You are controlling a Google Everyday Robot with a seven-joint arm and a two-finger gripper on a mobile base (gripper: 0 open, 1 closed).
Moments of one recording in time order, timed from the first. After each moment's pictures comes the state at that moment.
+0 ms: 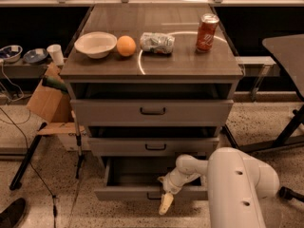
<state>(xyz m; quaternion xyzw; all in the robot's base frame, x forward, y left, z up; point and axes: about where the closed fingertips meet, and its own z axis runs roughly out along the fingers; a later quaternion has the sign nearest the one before) 0.521 -0.047 0.170 -0.65 0.70 0.28 0.11</state>
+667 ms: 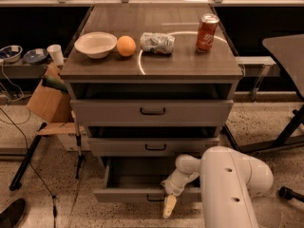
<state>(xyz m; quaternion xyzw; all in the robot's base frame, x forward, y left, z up) 0.505 -0.062 0.157 -0.65 0.70 0.29 0.05</state>
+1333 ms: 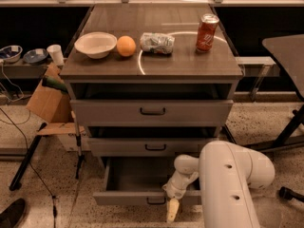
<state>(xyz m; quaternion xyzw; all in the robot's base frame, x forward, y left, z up) 0.475 -0.074 0.175 -0.66 0.69 0.29 0.00</state>
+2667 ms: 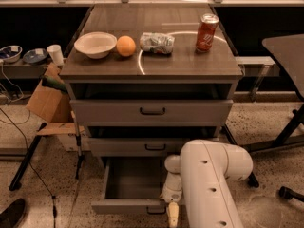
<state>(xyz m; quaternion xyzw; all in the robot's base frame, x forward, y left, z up) 0.430 -0.072 0.173 -0.70 0.62 0.34 -0.12</state>
